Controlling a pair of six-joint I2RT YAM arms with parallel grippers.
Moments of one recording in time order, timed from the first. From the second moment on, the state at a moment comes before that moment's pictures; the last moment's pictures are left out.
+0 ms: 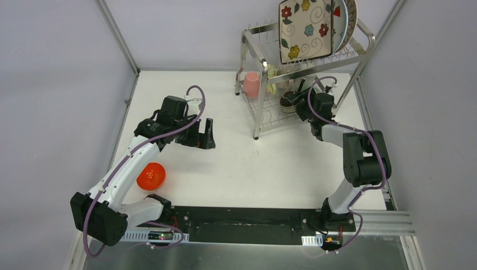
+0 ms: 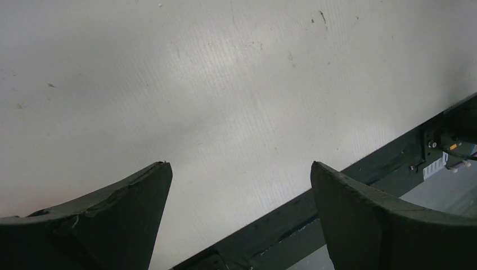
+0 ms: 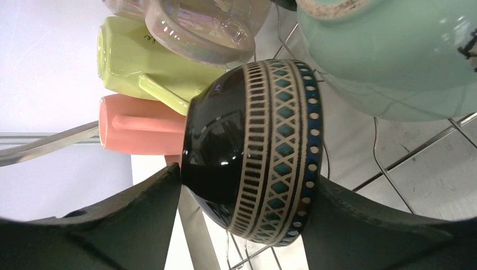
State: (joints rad) left arm -0.39 1.12 1.06 -0.75 0.28 -0.25; right arm 0.14 1.71 0.86 0.47 -0.12 1.00
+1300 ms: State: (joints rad) left arm -0.39 1.12 1.06 -0.75 0.30 -0.25; right arm 0.12 1.56 0.97 -0.03 -0.04 0.84
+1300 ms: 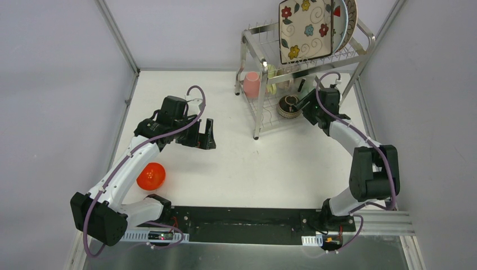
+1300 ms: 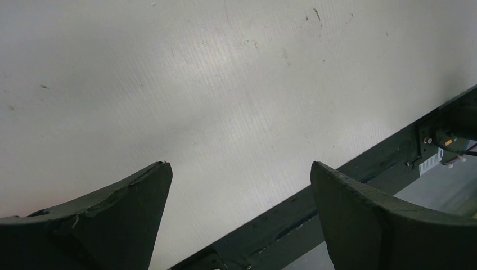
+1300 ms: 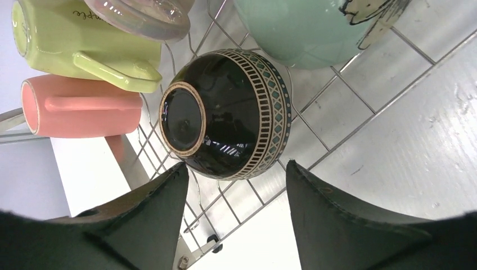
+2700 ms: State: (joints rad) left arm -0.24 1.14 0.91 -1.10 -0.45 -0.98; right arm 0.12 0.76 0.68 -0.41 -0.11 0.61
